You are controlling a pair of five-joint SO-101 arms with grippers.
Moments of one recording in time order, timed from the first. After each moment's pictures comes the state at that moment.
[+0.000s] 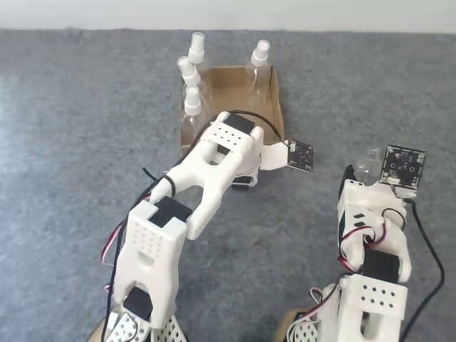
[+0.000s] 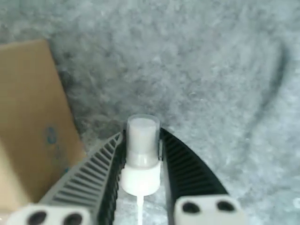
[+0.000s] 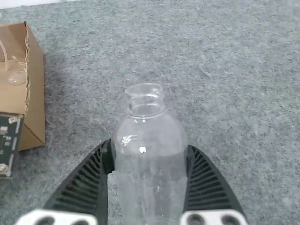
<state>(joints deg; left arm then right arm) 23.4 34.8 -8.9 77.8 -59.7 10.5 -74.1 75.4 40.6 0.0</state>
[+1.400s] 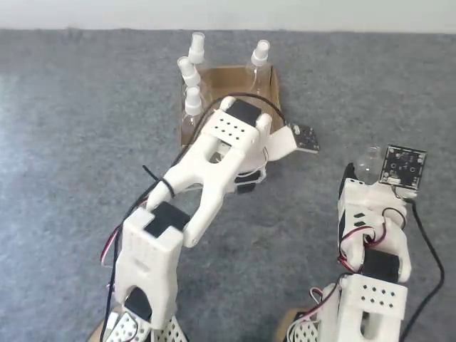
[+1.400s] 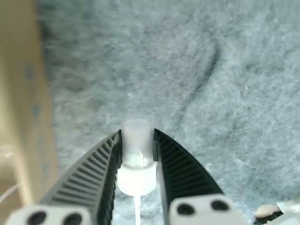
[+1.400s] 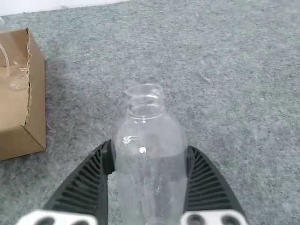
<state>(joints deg) 25.4 29.1 -17.9 98.3 -41.5 10.5 -74.1 75.4 39.6 0.0</state>
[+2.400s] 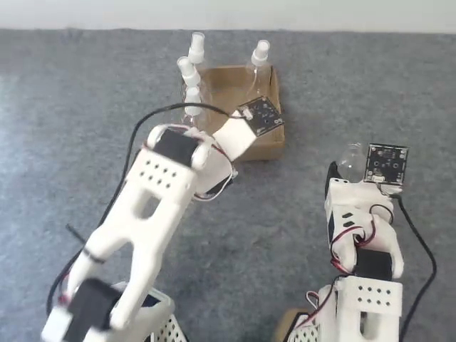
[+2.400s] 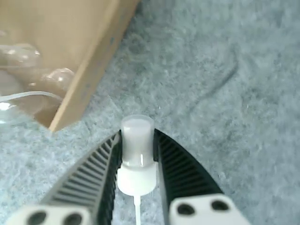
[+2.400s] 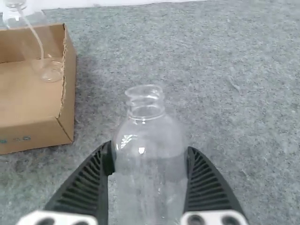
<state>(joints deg) 20.2 -15.9 18.1 83.3 -24.2 3.8 -74.1 75.4 39.6 -0.2</state>
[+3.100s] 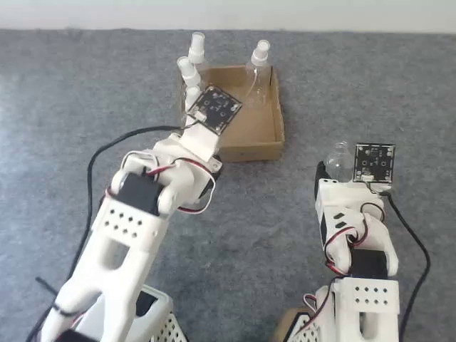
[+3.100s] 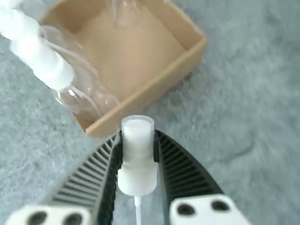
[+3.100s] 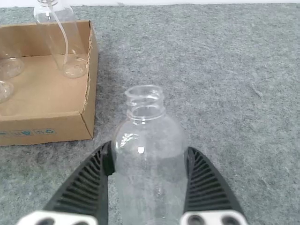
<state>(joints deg) 16.3 -37.4 37.1 64.7 -8.7 -0.5 -74.1 75.4 39.6 -0.5</state>
